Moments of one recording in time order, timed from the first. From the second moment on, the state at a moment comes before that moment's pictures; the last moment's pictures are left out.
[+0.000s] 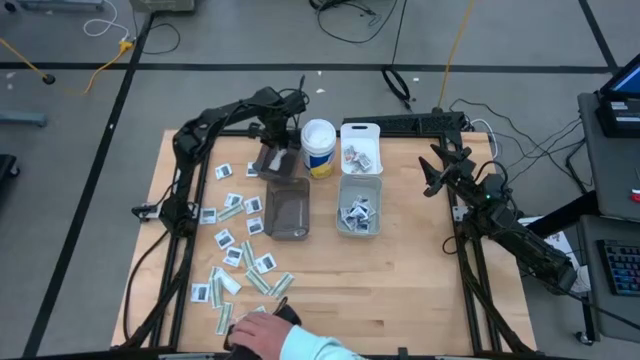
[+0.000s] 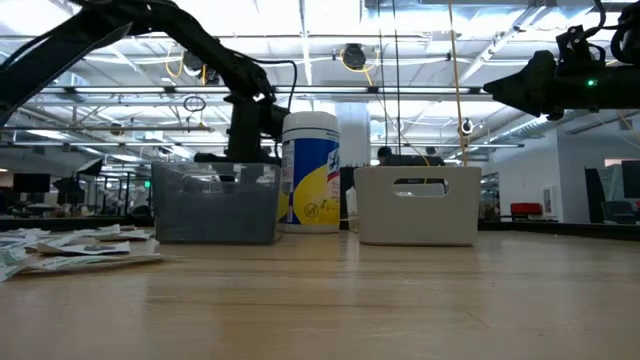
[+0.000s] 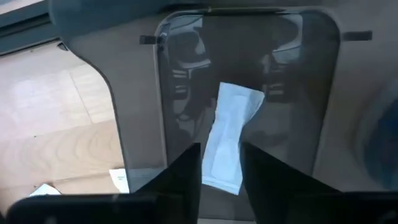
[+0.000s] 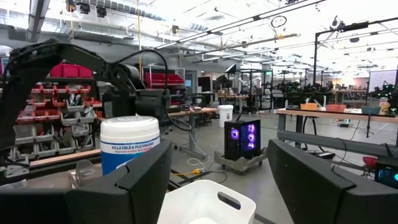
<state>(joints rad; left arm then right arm) 0.75 2.14 1.77 -1.25 -0.02 -0.60 -0.74 0.01 0.01 0.25 -0.03 0.01</state>
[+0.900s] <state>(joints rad) 0.73 1.92 1.77 -1.36 0.03 -0.53 -0.74 0.01 0.01 0.25 -0.03 0.01</state>
